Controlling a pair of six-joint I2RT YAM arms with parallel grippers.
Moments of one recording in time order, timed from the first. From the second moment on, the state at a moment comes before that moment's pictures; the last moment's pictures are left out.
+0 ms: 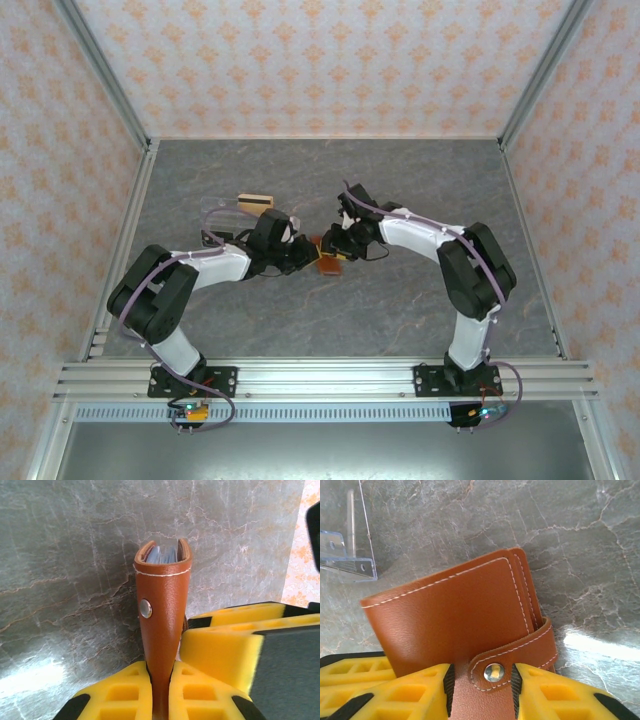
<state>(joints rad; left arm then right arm) -0.50 1.65 0.79 0.08 0.45 -0.98 0.59 1.84 1.23 -0.52 -0.40 0.75</state>
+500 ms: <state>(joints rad) -0.51 1.65 0.82 0.01 0.42 -0.97 0.60 1.86 1.27 -0.61 -0.31 0.71</state>
